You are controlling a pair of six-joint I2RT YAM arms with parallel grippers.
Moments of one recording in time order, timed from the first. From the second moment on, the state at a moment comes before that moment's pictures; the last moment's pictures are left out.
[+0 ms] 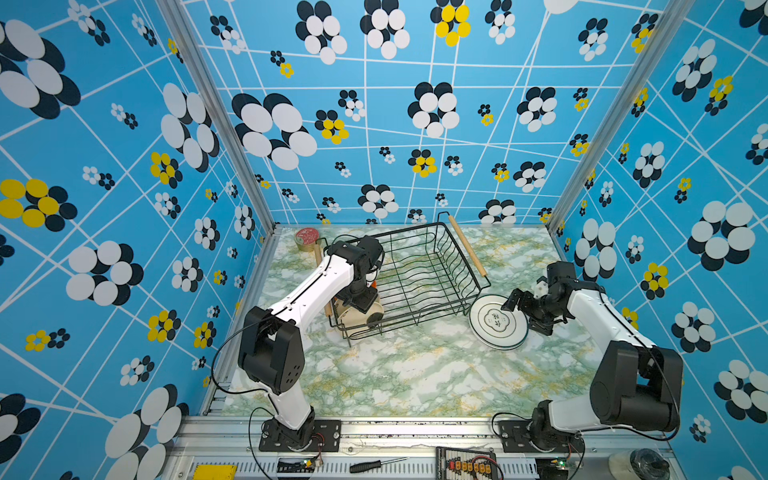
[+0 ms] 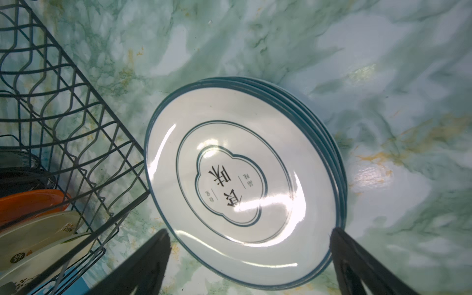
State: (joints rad) left arm -0.46 1.73 1.52 -1.26 -0.09 0.06; right arm -0.16 1.46 0.99 -0.84 -0.31 0.35
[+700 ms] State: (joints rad) left arm -0.46 1.77 1.51 -1.23 -0.12 0.10; right arm -0.18 1.46 1.00 -0.83 -0.35 0.33
